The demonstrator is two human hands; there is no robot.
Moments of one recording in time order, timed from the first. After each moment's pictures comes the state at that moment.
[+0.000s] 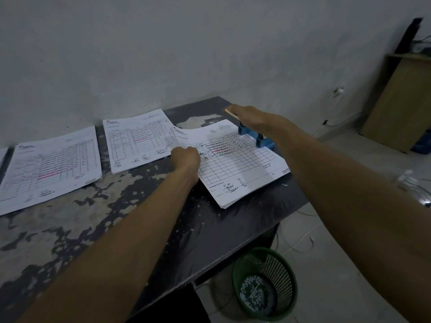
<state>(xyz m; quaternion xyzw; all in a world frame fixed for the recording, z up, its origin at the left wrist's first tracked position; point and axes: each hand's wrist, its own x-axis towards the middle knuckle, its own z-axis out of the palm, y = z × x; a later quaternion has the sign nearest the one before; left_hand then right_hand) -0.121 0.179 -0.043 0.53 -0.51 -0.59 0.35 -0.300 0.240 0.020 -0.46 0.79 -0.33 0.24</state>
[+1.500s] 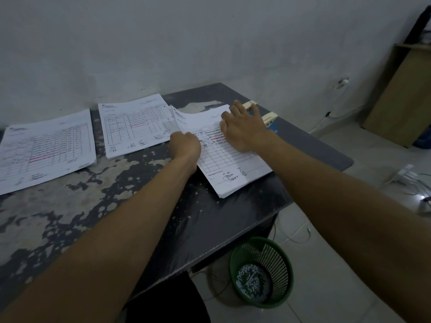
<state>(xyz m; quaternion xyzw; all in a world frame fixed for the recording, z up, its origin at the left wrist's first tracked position) -0.122 0.177 -0.052 0.53 -0.58 -0.49 0.37 -0.265 0.246 -0.037 -0.56 0.82 0.01 -0.13</state>
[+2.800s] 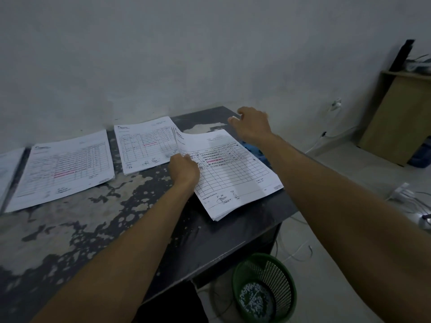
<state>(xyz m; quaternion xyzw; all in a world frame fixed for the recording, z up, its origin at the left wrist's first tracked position) -0.082 0.191 -0.039 0.54 -0.65 -0.39 0.36 -0.254 0.252 0.033 -0.43 0.84 -0.32 -0.03</state>
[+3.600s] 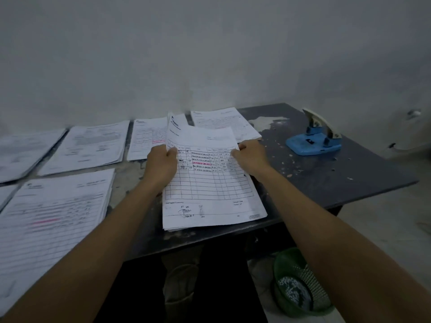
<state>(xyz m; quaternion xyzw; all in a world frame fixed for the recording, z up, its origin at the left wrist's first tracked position) 0.174 0.177 -0.019 0.51 -0.71 -0.29 0.39 -0.050 0.236 -0.035 -0.46 0.76 -0.44 0.15</state>
